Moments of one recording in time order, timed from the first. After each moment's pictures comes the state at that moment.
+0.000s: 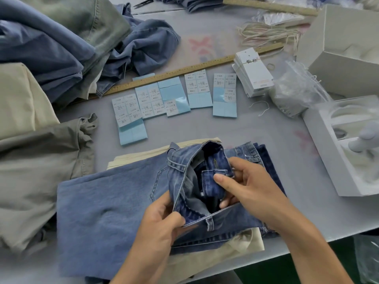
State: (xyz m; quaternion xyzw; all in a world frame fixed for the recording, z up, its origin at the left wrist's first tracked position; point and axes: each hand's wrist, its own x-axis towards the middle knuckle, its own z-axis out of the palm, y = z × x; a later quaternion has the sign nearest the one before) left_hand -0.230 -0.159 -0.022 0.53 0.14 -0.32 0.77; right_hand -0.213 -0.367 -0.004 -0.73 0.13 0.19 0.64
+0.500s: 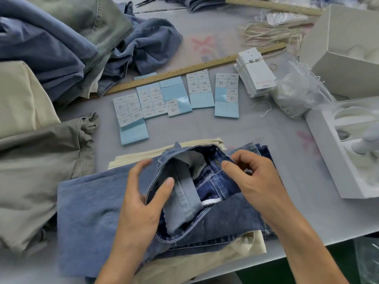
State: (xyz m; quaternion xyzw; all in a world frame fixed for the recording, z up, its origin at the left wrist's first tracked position) left_hand -0.208 -0.134 -0.025 0.78 0.15 -0.13 0.59; right_hand -0.201 -0.361 -0.008 -0.79 0.16 0.04 0.59
